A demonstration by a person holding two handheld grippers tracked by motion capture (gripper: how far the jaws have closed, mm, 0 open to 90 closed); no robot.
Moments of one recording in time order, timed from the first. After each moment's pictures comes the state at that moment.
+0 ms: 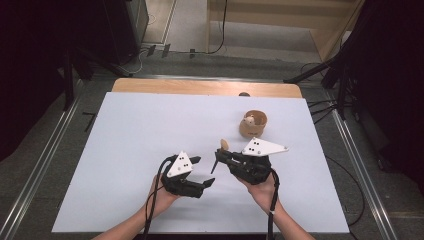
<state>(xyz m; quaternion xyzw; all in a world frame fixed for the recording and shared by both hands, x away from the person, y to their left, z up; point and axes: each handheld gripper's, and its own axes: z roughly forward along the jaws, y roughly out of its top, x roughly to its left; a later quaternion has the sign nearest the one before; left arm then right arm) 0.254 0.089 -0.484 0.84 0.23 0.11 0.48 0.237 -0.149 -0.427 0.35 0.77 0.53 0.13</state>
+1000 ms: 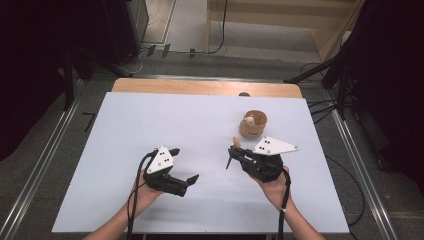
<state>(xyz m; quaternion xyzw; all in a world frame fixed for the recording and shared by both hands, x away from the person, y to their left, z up) 0.260 0.129 -0.471 0.83 0.25 0.14 0.49 0.238 -0.176 -0.424 0.36 0.78 0.49 0.17</state>
